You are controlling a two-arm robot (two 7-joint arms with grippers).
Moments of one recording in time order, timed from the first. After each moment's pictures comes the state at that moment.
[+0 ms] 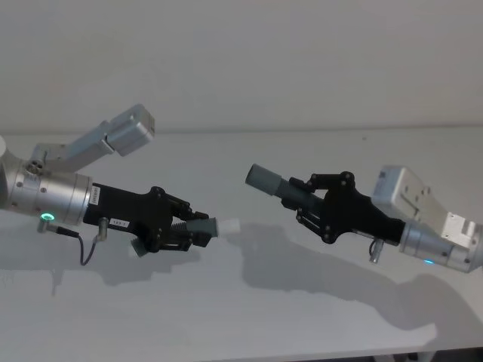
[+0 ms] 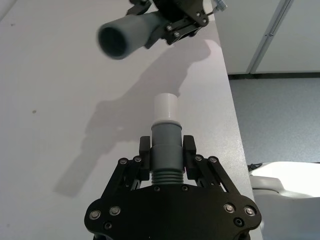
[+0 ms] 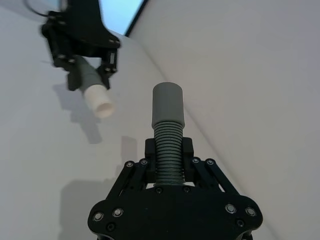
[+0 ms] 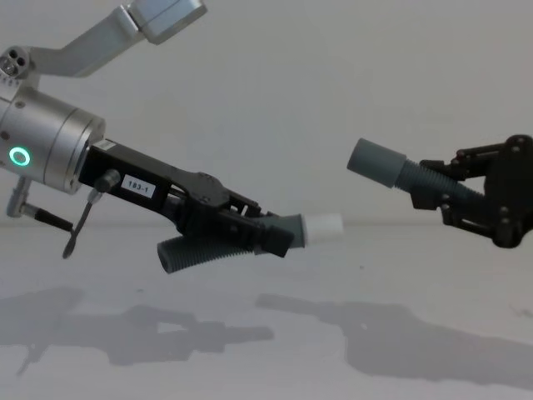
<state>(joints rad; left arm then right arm) -0.81 0.44 0.66 -1.19 -0.33 0.24 -1.27 0.39 0.57 -0.41 -1.44 0.16 -0.32 0.71</state>
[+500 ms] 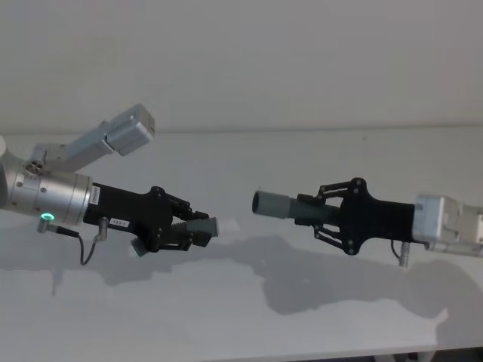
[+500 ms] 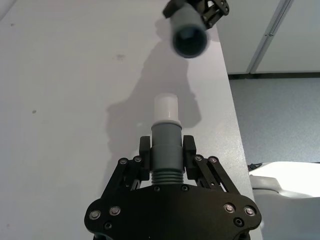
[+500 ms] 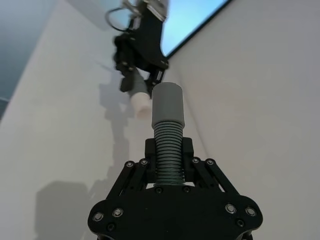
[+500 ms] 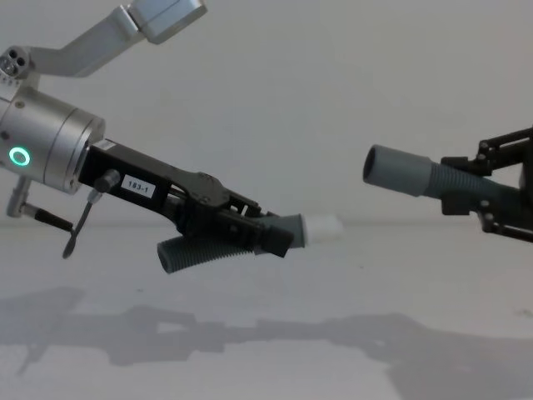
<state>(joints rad) -0.81 0.44 0.66 -1.19 -0.33 0.24 -1.27 0.48 0.65 -0.45 -1.35 0.21 -0.62 0.93</state>
